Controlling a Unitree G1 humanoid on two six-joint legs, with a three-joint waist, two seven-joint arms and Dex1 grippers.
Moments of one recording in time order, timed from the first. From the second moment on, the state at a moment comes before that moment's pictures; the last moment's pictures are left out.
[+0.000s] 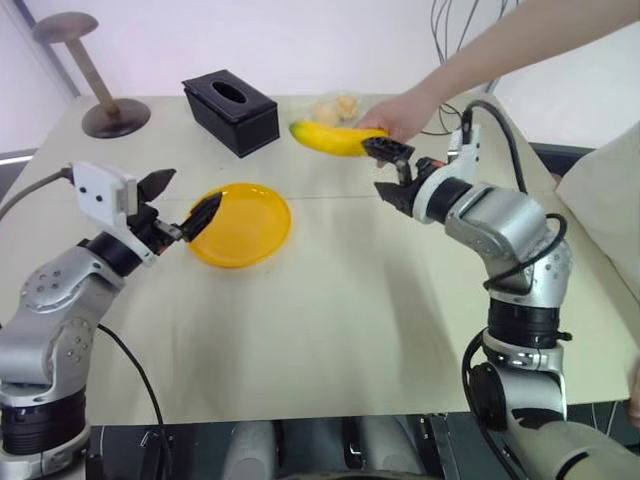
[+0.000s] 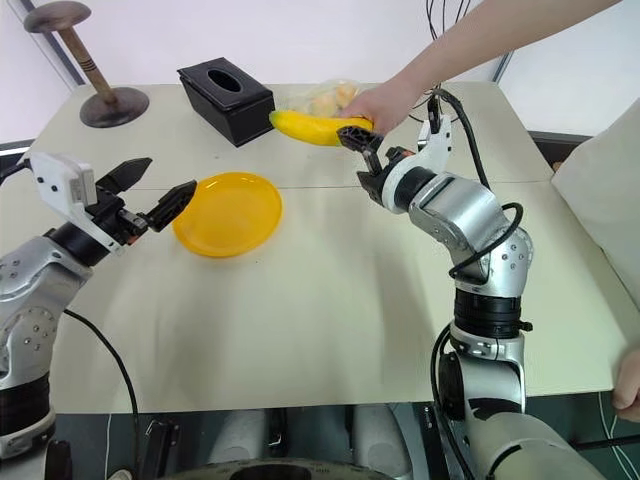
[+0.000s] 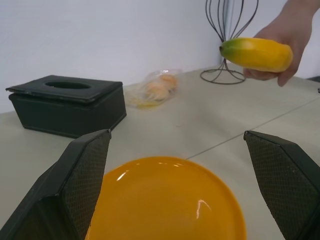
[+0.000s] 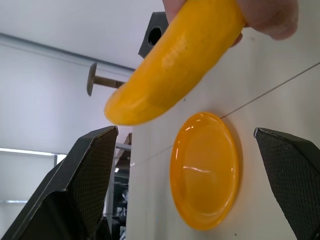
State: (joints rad) left arm -0.21 0.61 0.36 -0.44 -0.62 0.56 -0.47; right arm -0.71 -0.26 -0.20 -0.12 1.95 0.69 -0.90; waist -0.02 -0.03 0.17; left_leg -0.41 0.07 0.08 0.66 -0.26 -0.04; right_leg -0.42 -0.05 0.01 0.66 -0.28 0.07
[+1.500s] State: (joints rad) left arm -0.16 0.61 0.37 -0.49 -0.60 0.55 -0.43; right arm -0.96 -0.08 -0.26 0.22 1.62 0.69 -0.74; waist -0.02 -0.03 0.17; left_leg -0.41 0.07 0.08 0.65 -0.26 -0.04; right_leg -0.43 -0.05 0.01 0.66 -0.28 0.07
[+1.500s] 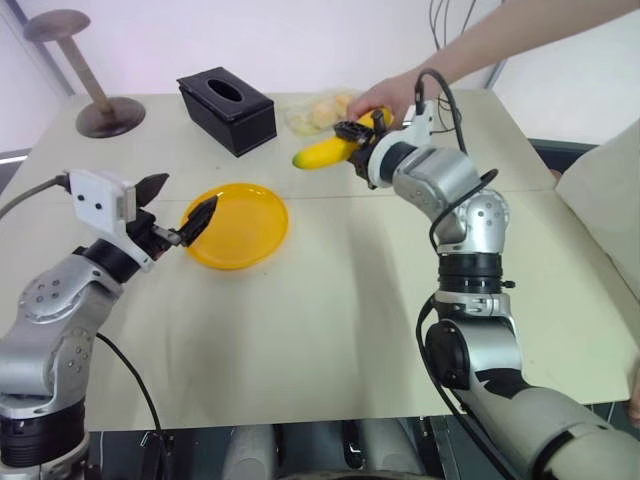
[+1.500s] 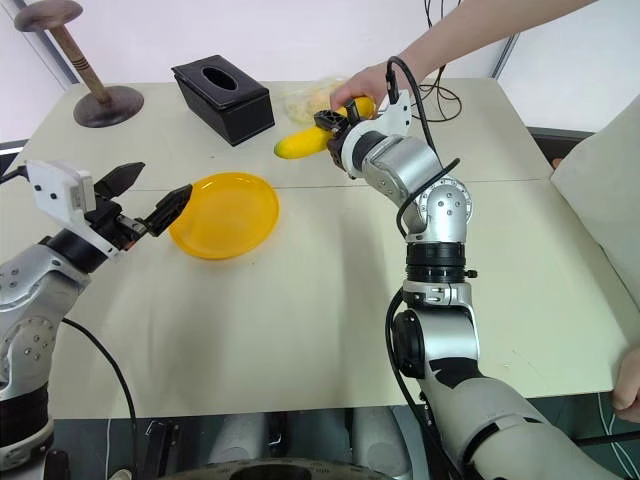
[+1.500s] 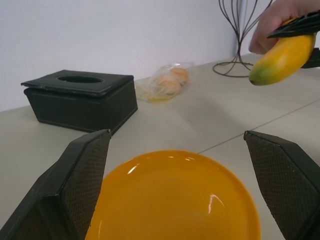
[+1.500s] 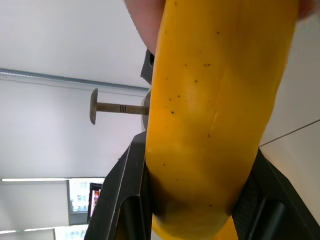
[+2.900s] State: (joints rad) left arm 0.20 0.70 0.82 -0.81 -1.02 0.76 -0.19; right arm -1.12 0.20 -0.04 0.87 0.82 0.75 0.07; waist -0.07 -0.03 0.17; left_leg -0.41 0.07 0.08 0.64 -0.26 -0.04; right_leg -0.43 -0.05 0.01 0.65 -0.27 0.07
